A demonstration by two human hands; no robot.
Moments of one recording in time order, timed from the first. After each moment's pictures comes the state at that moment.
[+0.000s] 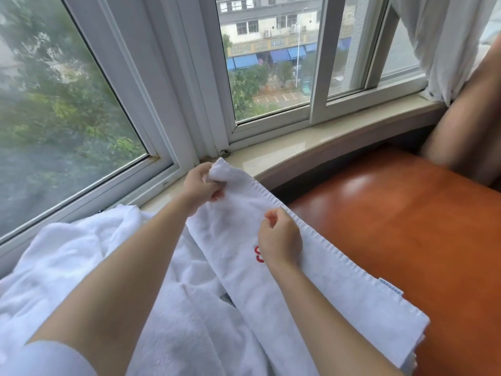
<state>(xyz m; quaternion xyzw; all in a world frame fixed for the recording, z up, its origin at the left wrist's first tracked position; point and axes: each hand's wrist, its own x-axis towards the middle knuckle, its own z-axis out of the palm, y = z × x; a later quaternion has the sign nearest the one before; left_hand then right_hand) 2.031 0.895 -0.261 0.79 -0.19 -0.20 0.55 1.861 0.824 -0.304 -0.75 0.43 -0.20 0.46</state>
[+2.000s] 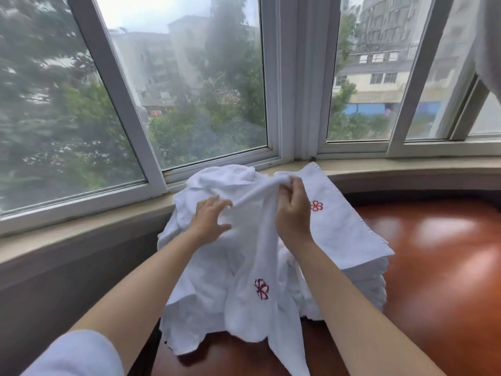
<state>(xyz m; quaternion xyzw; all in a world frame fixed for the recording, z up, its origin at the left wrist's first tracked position) 1.723 1.145 -0.218 0.96 -0.17 0.08 0.19 1.644 0.956 -0.181 -0.72 0.01 -0.33 0.61</state>
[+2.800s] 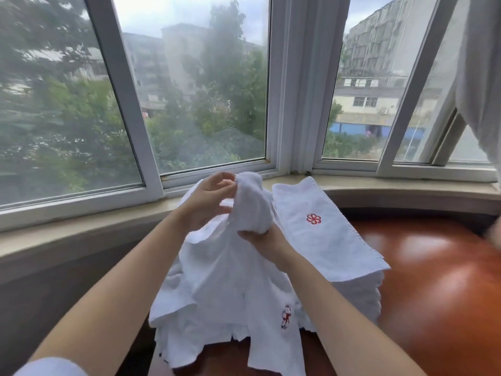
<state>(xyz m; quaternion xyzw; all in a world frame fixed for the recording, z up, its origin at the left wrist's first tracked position) 1.695 1.151 -0.128 0.64 -0.19 -0.09 0.73 1.646 0.999 -0.198 -0.78 0.00 -0.02 0.63</state>
